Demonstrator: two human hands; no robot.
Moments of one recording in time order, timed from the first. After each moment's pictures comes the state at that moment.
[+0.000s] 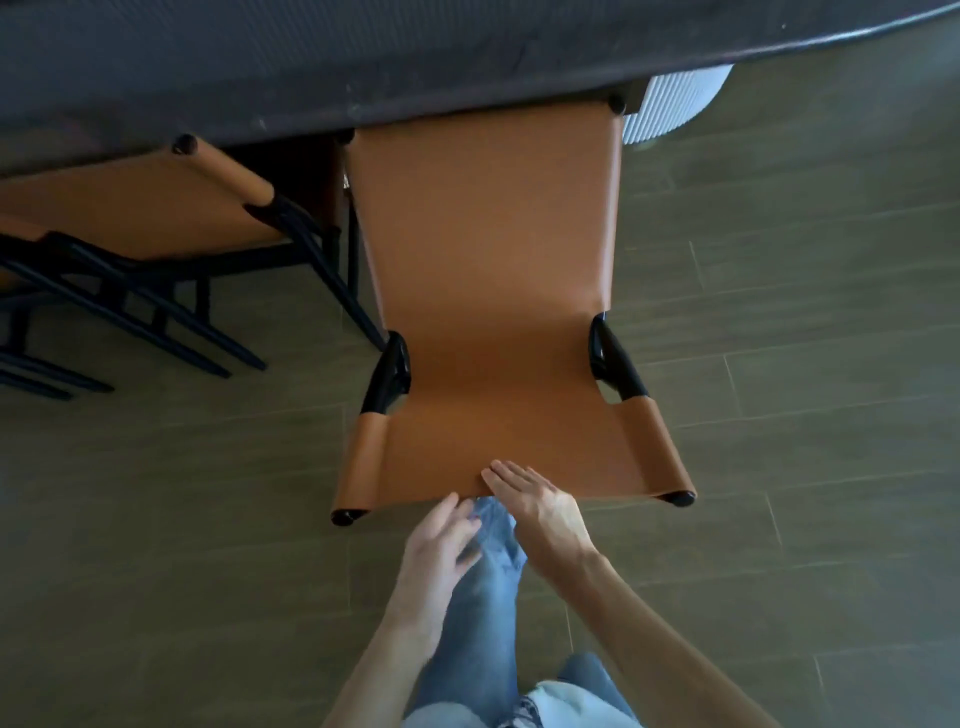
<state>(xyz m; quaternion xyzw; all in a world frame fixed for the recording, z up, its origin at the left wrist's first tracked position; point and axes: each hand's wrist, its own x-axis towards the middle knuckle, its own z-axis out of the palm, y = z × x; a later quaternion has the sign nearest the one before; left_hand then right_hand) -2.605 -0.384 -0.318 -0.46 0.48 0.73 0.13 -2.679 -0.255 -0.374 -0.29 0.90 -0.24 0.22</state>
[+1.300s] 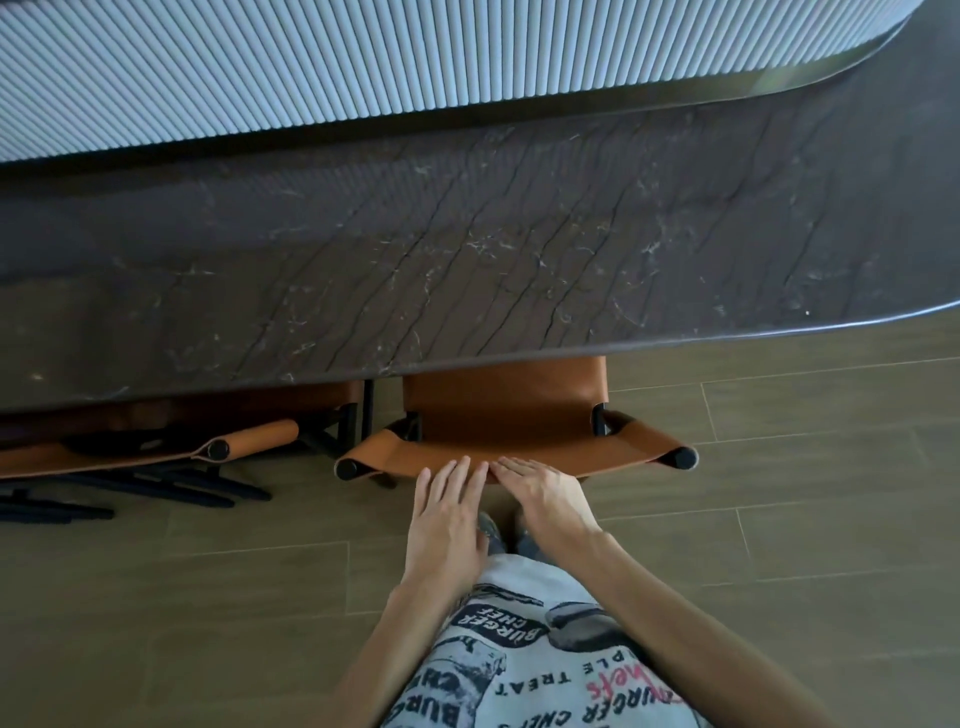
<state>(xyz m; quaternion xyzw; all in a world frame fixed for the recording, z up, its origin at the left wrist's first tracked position) -2.968 -0.509 -0.285 -0.05 0.98 0.09 0.17 -3.057 -0.369 -0.278 -0.35 0.89 -0.17 0.25</state>
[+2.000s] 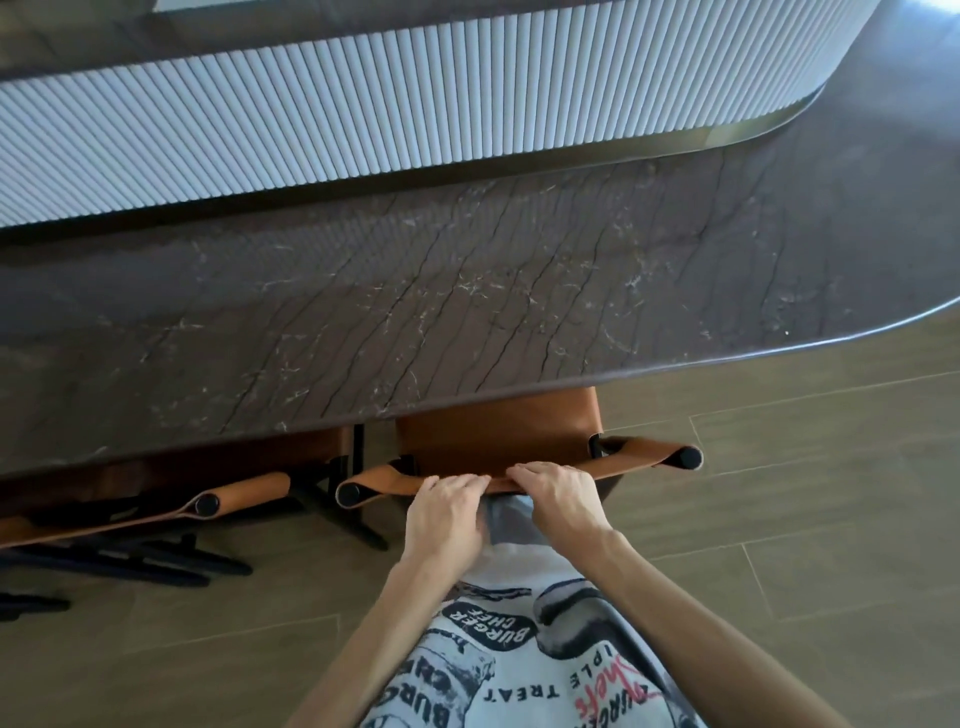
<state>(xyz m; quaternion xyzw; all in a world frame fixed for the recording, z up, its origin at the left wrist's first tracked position) -3.020 -0.541 -0.291 -0.02 0.99 0.14 0.09 -3.079 -0.380 -0.295 -0.28 0.94 -0.15 0.14</state>
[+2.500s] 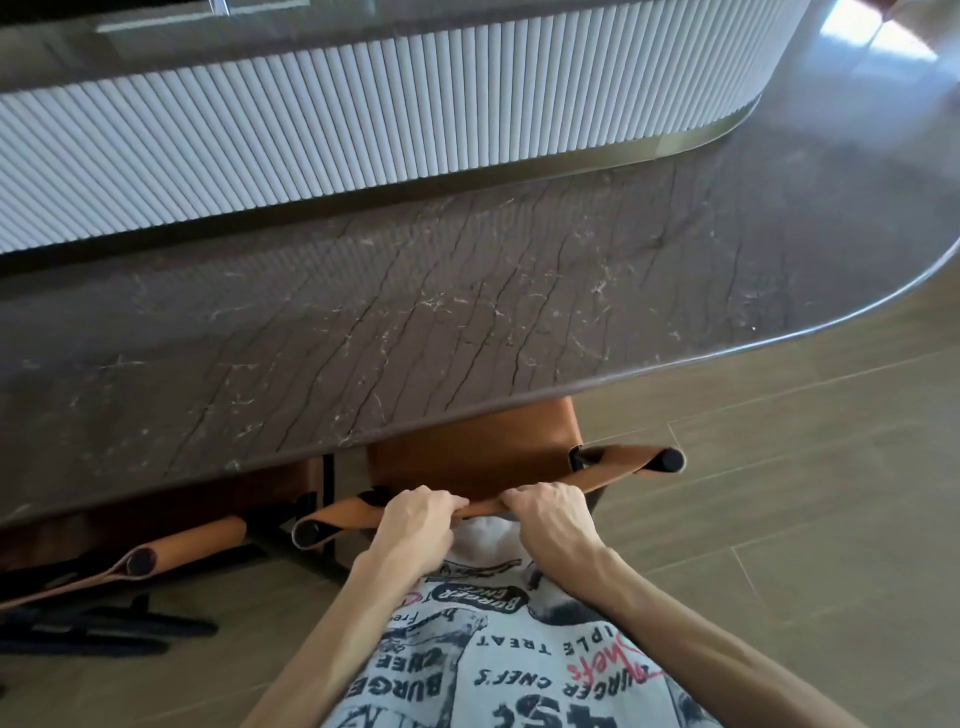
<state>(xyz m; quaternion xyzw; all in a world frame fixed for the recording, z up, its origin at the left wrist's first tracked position) -3.061 -0.557 -0.314 0.02 0.97 0.09 0.21 -3.083 -0.375 -0.309 -0.25 0.95 -0.08 0.14</state>
